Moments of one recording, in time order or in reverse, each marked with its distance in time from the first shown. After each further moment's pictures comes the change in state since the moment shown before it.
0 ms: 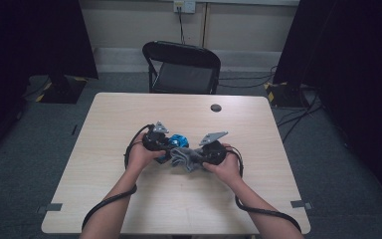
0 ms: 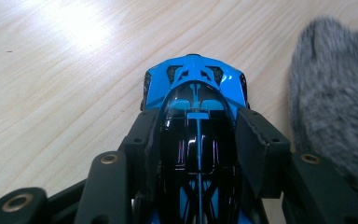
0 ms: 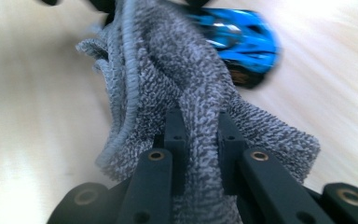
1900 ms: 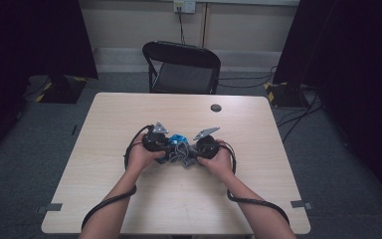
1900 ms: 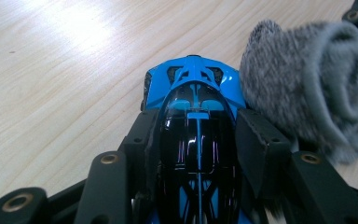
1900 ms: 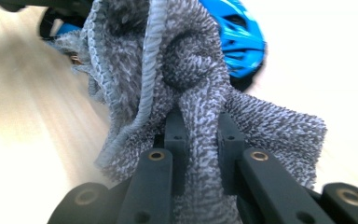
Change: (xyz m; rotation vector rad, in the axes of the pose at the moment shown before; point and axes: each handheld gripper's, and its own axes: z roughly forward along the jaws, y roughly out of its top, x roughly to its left) left arm -0.001 -0.002 -0.001 -0.010 0.008 0.004; right arm -0.021 0.006 0.032 0.050 -0.052 0.057
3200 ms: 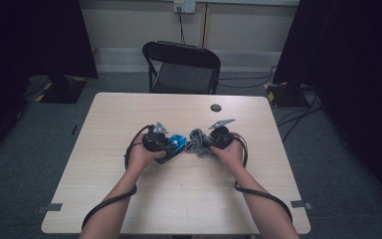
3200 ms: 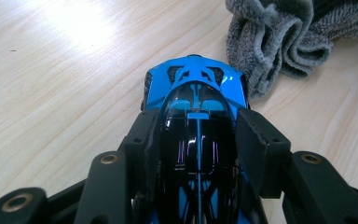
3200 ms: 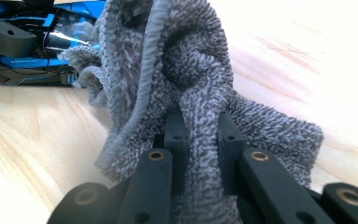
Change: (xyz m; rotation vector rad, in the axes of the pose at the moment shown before) left arm 0.000 0.001 0.000 0.001 0.003 -0.008; right arm -0.050 -0.007 -0.017 -0.010 -0.126 0.109
